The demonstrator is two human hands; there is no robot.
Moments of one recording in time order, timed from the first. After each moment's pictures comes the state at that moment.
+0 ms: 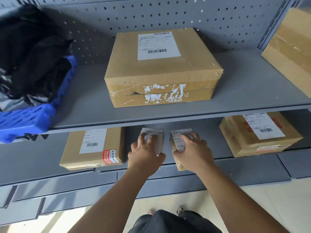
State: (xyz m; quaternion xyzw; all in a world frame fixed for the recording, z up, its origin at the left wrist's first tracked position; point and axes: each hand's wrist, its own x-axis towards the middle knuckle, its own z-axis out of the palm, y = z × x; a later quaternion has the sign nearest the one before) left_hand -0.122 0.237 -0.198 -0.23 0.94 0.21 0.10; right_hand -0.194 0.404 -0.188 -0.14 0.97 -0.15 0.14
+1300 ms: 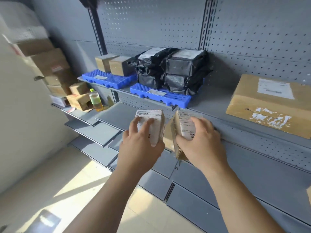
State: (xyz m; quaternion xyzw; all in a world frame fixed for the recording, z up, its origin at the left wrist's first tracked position) left_hand 0.196 0.193 -0.014 -0.48 0.83 0.13 -0.24; right_hand 0.039 0.287 0.002 -0.41 0.85 -0.33 0.03
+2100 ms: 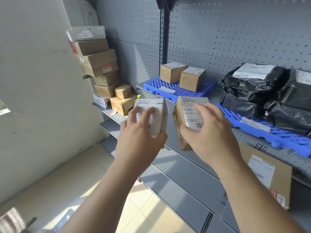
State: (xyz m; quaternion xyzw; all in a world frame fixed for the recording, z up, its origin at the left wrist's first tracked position) left_hand 0.384 -0.063 0.023 -0.55 0.75 0.12 -0.34; right_hand 0.211 0.006 0.047 -0.52 0.78 -0.35 -0.01
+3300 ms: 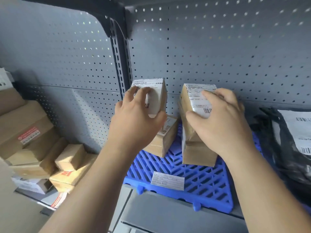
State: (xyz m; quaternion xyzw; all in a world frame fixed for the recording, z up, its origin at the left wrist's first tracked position) left_hand 0.216 -0.482 0.121 -0.33 0.86 0.15 -0.35; right_hand 0.083 -0.337 0.116 -0.33 0.86 -0.36 -0.17
